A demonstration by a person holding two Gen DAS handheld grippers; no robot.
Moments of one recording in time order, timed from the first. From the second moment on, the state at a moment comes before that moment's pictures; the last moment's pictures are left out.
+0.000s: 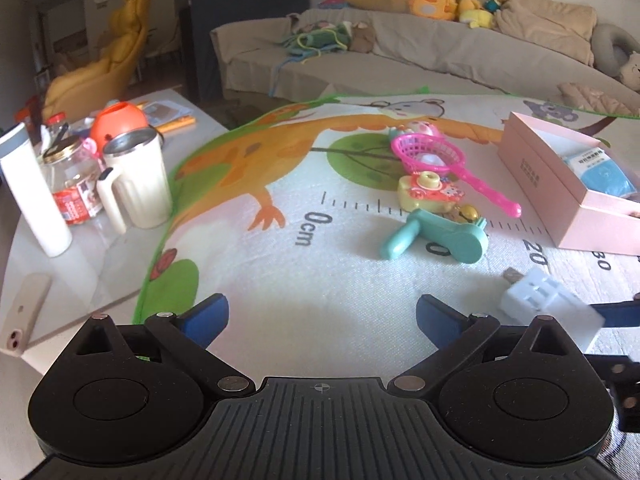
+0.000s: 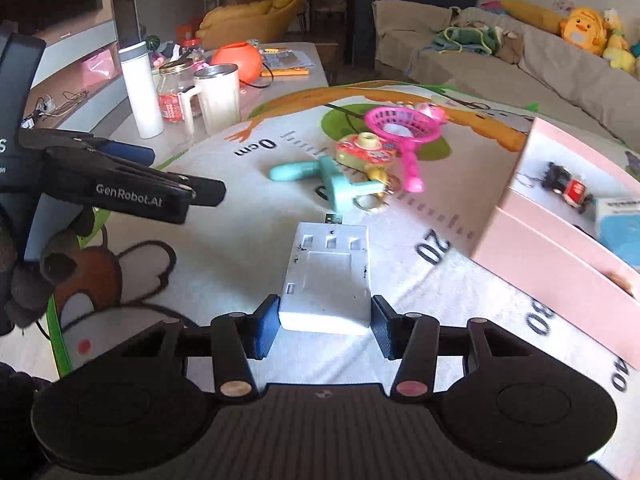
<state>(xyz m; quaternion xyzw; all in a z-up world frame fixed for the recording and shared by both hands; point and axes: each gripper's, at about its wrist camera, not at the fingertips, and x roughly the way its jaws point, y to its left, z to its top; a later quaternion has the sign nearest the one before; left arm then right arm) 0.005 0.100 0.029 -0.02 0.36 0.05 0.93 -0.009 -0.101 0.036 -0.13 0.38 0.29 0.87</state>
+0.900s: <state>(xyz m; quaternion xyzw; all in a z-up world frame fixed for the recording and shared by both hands) 0.079 0.019 0.009 0.09 0.35 -0.03 0.93 -0.019 -0.243 0.014 0.00 0.34 0.04 0.94</state>
